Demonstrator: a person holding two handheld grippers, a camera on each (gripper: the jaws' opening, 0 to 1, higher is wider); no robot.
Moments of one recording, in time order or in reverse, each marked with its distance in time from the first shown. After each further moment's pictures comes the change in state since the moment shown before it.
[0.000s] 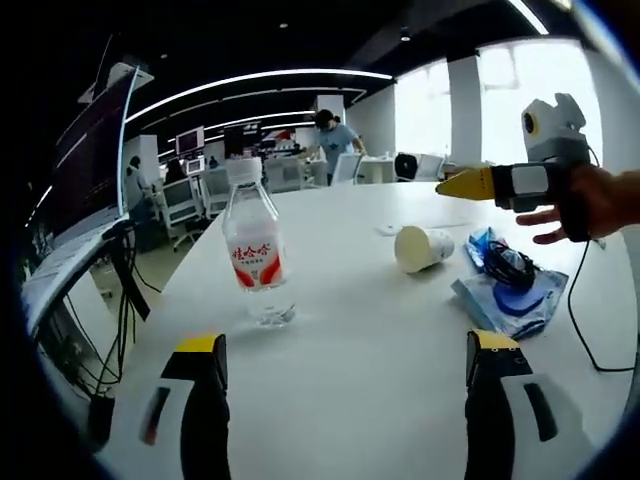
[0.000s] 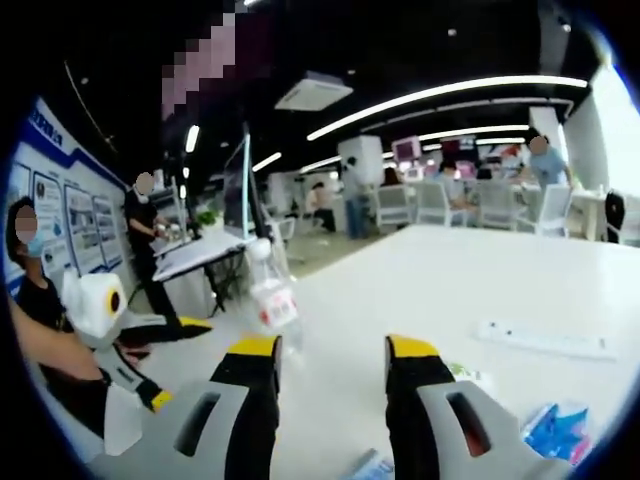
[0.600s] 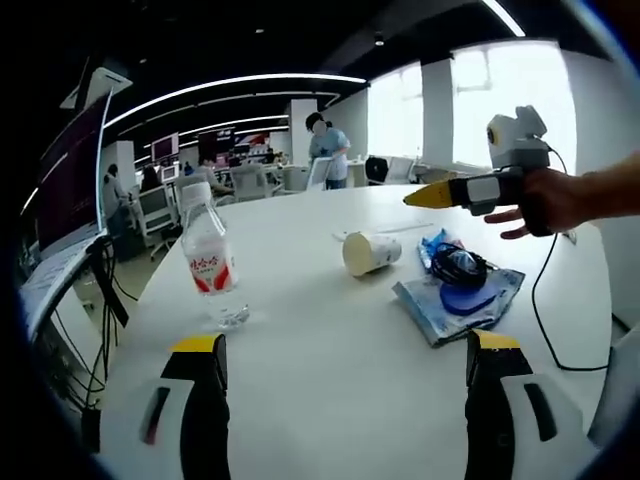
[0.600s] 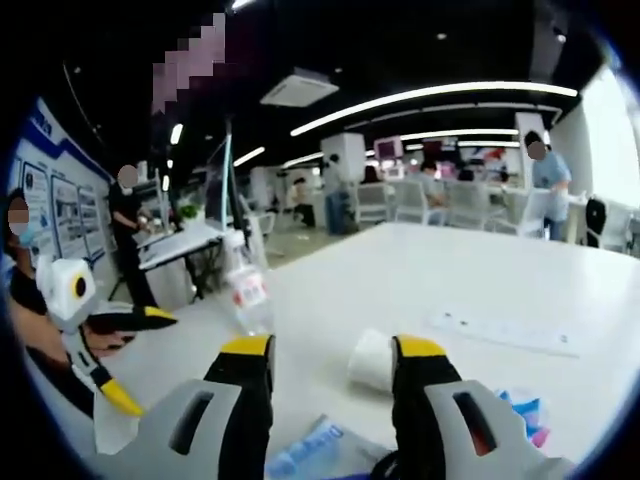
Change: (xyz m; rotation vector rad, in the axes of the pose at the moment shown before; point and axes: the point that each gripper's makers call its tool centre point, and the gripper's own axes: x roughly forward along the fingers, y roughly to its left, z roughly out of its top) left arm -0.027 -0.052 0.004 0.035 -0.008 -0.109; right arm -0.042 -0.032 -0.005 -0.029 0.022 -0.084
